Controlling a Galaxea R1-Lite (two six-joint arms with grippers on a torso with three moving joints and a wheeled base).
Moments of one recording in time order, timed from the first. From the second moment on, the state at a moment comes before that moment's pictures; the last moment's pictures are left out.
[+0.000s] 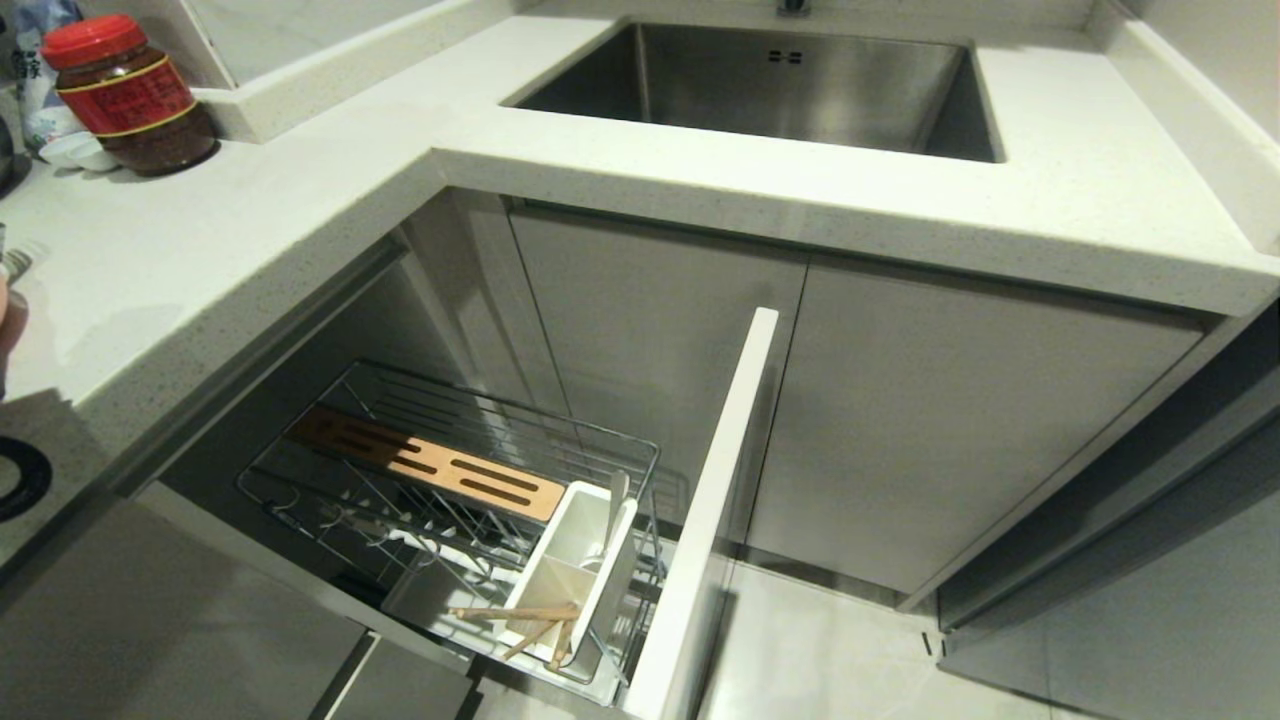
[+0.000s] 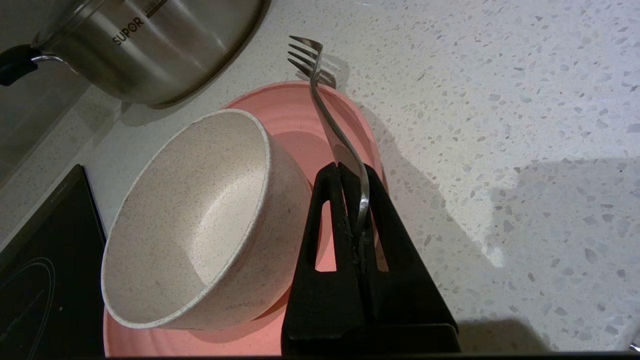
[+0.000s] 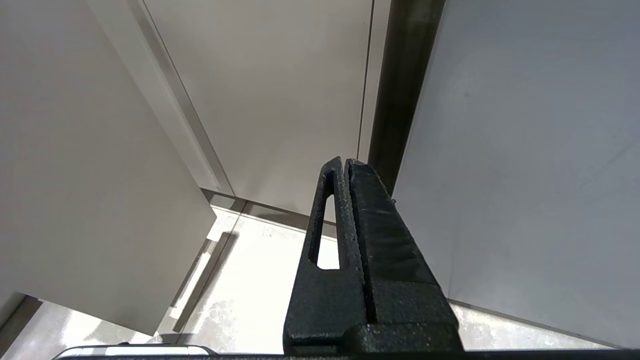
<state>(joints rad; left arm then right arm) -0.02 1.04 -0.83 -0.25 0.62 0.43 0.00 0.00 0.00 -0.08 0.00 0.02</state>
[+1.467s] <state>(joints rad) -0.04 1.02 -1.08 -0.30 0.50 0.38 0.00 0.00 0.00 -0.08 0.00 0.02</state>
